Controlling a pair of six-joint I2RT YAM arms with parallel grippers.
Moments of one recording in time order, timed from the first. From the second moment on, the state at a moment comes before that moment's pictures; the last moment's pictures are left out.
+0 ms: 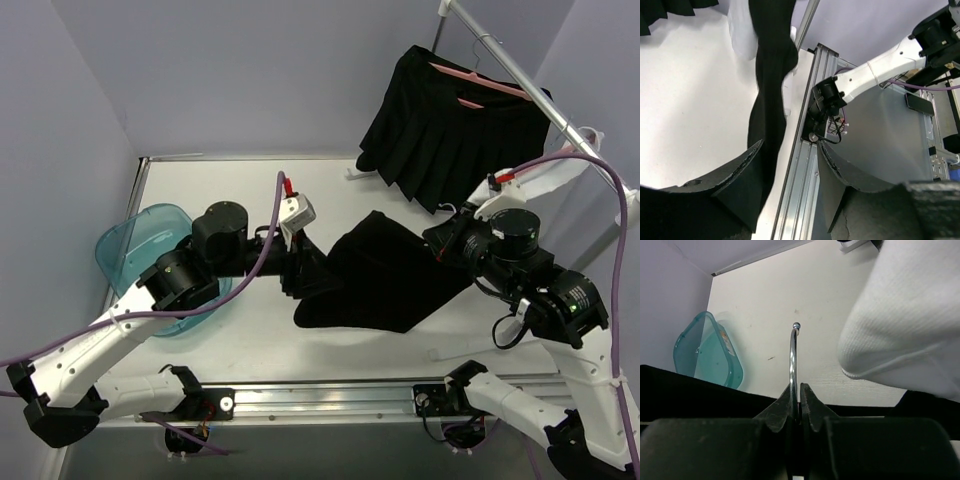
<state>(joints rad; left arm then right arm) -0.91 1.12 1.33 -0.41 0.50 -0.28 0.52 0.88 1.40 -0.93 0.17 0.63</state>
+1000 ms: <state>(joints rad) -0.89 0.81 1.19 -0.43 0.20 -0.36 0.54 0.87 1.46 -1.02 0.18 0.87</state>
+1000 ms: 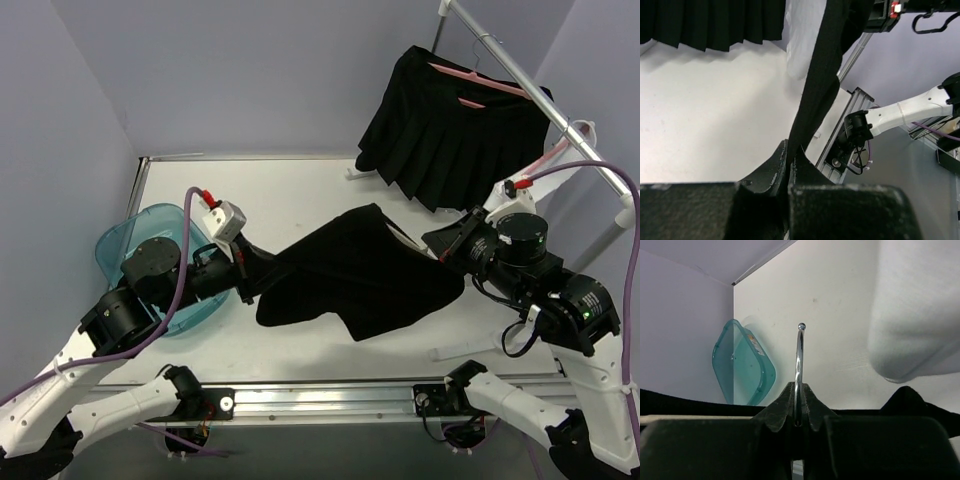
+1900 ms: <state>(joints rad) -0.87 0.86 1.14 -0.53 0.27 -0.39 0.52 0.89 1.39 -0.91 0.12 0.98</state>
